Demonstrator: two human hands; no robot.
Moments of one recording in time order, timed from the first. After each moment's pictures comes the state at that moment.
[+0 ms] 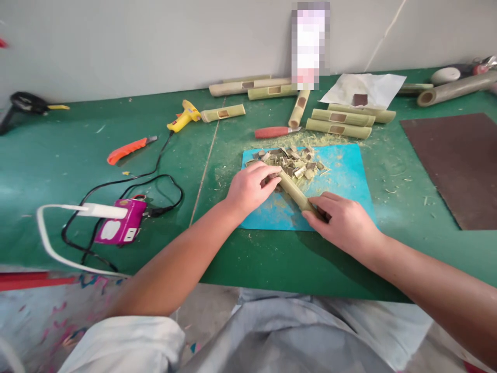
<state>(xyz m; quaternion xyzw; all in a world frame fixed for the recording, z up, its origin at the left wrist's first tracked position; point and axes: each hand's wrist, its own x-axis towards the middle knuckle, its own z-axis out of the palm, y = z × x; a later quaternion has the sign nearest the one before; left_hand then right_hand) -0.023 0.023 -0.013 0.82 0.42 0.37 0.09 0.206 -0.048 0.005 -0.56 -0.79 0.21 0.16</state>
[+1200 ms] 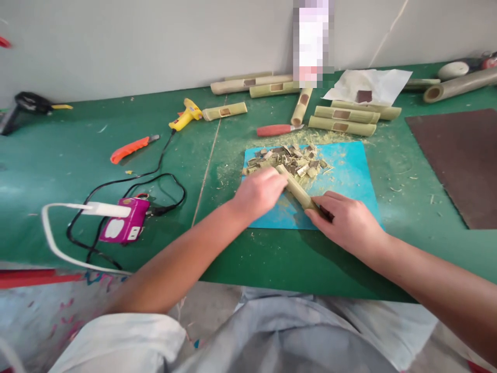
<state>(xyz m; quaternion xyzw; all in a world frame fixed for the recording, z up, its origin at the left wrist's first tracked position) -0.019 0.017 -0.017 0.89 0.33 0.31 -0.04 0.205 -0.049 0.006 -0.56 -0.79 0.21 0.15</state>
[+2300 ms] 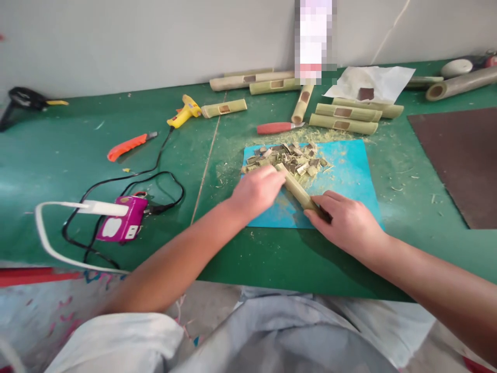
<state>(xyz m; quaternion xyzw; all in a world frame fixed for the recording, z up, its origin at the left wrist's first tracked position) -0.022 0.016 -0.015 0.89 0.36 0.28 -0.01 0.203 -0.051 0.006 -0.55 -0.81 0.17 0.14</state>
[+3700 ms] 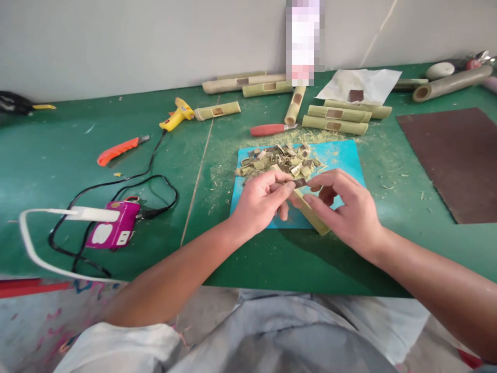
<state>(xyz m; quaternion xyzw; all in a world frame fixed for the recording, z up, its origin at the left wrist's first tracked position) 0.009 -0.019 0.024 0.57 0.41 0.38 0.60 0.201 -0.042 0.022 -0.48 -0.75 0.19 0.42</state>
